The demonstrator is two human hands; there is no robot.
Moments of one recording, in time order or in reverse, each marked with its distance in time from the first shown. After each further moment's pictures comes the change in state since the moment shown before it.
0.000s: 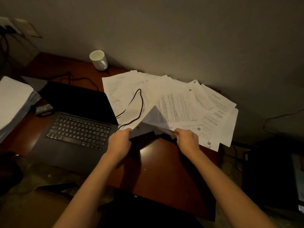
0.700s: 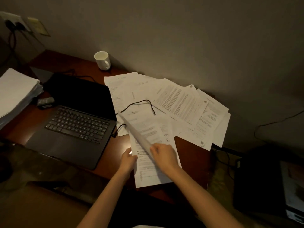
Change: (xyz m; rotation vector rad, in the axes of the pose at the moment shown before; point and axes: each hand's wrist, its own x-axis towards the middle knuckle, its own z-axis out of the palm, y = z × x) left_hand -0.064 0.018 0.086 -1.225 -0.194 -0.528; right_hand -0.085 -0.059 0.004 0.383 -0.134 -0.056
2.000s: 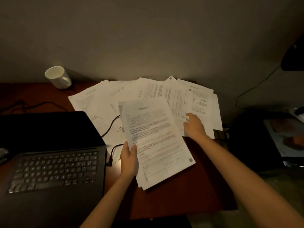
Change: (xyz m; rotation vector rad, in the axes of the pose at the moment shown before) left_hand 0.109 0.030 -0.007 -0.029 -0.183 0.428; right_hand 0.123 0.115 -0.032 0.128 0.399 0.493
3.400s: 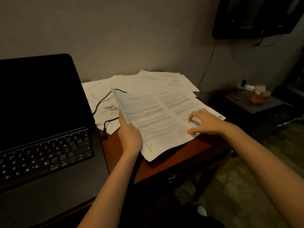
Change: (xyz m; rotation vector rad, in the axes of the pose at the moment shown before) left_hand -0.022 -0.066 -0.033 0.112 -0.137 0.409; right_hand -0.191 0.085 0.055 -0.285 0.067 -0.078
